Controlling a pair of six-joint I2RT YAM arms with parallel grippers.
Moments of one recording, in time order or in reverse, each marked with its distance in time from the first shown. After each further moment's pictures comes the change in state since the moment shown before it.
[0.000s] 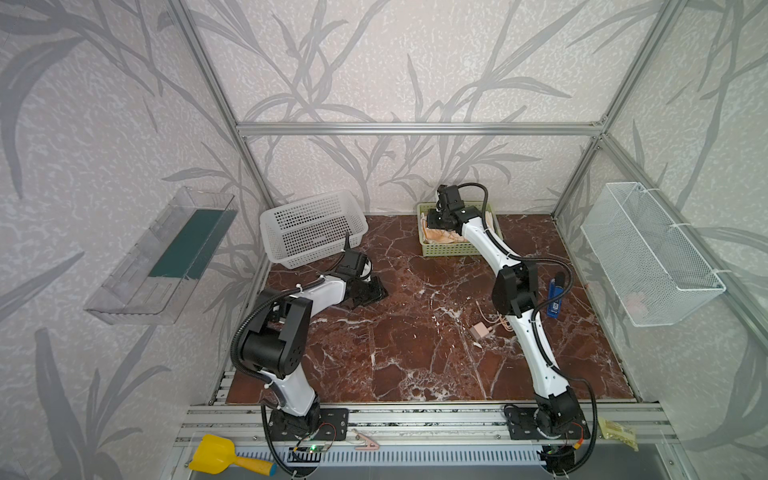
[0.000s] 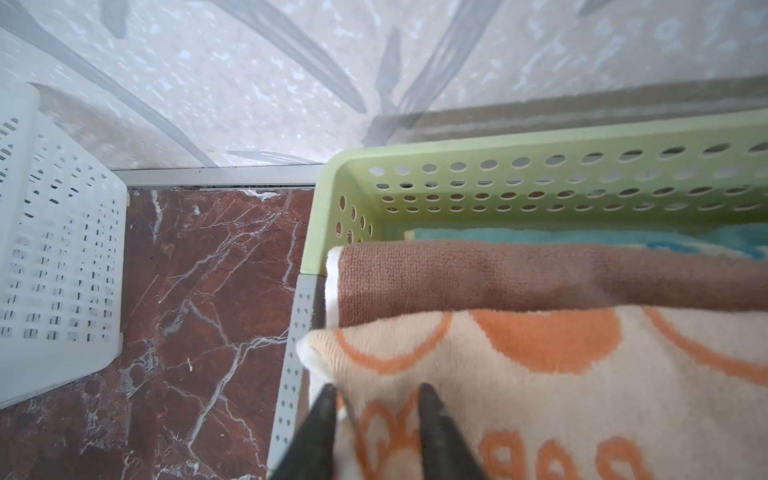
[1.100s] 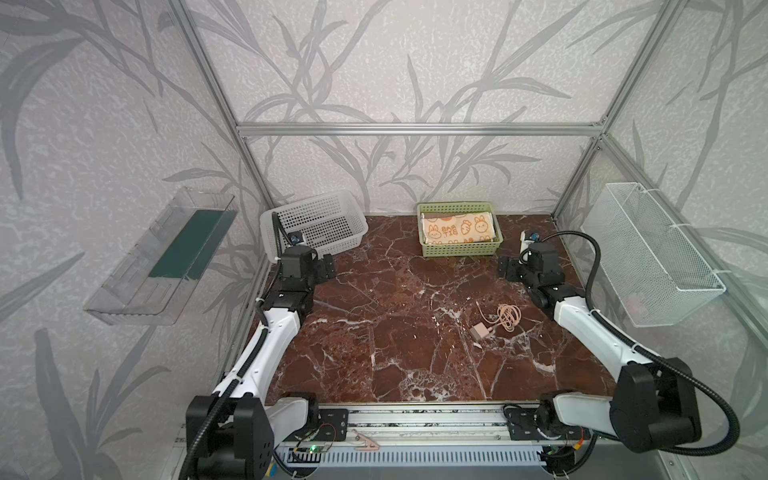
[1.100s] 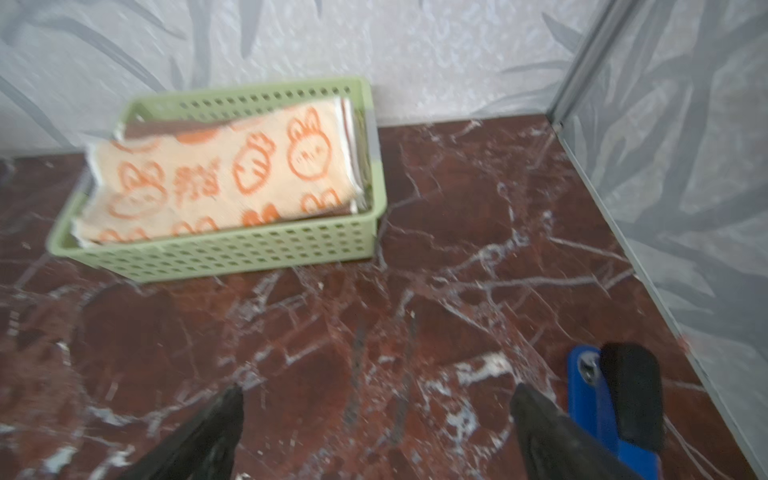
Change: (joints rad) left arm 0.271 -0.563 -0.185 0.120 -0.634 0.395; right arm -0.252 -1.321 -1.769 0.625 0.215 -0.241
